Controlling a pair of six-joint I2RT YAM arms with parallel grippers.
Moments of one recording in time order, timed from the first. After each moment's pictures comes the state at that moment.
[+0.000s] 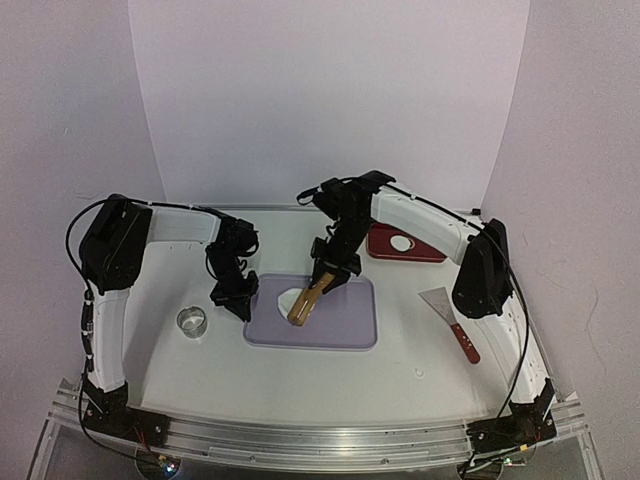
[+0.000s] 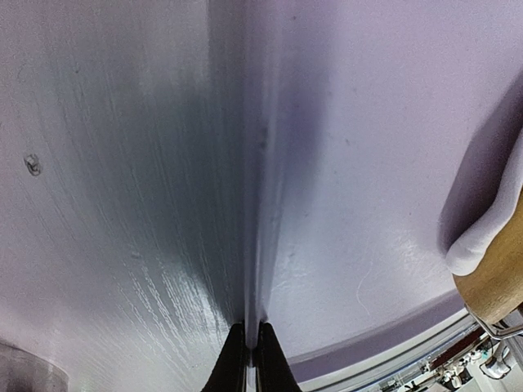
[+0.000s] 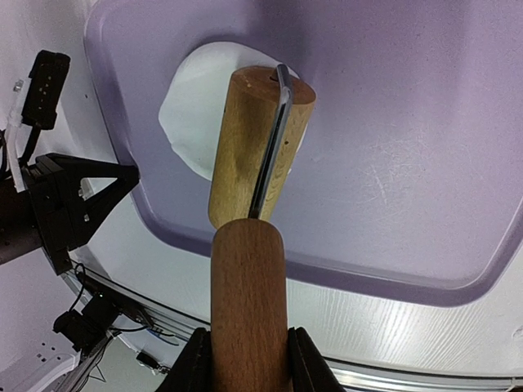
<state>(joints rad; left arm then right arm) -0.54 2.13 1.52 -1.02 0.36 -0.45 0.78 2.46 2.40 -1.36 -0.40 0.87</state>
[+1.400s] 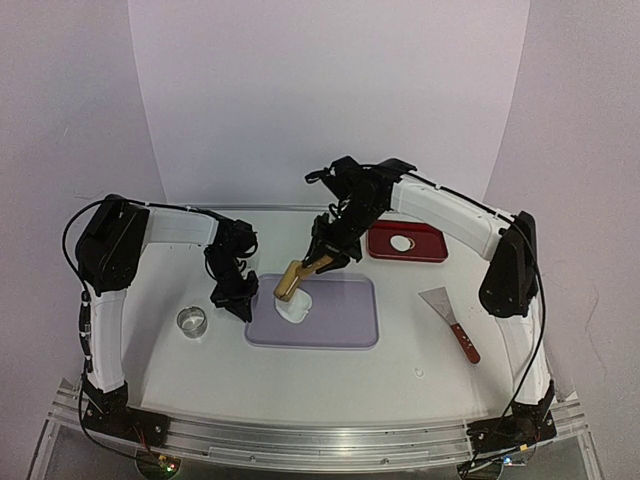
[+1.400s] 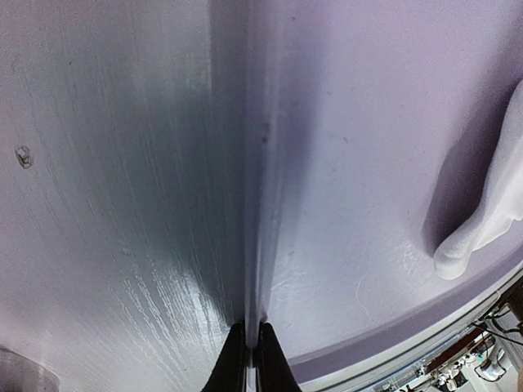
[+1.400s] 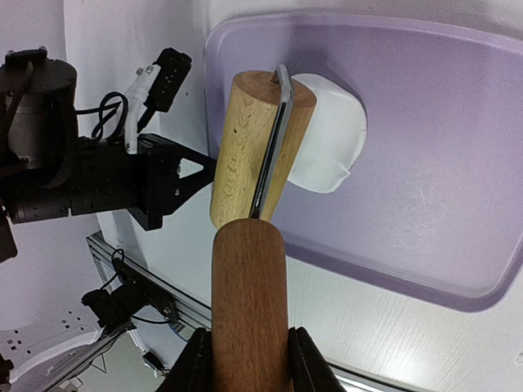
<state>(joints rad) -0.54 2.10 1.47 -0.97 0.36 -0.47 0.79 2.23 2.23 -1.14 -0.42 0.86</state>
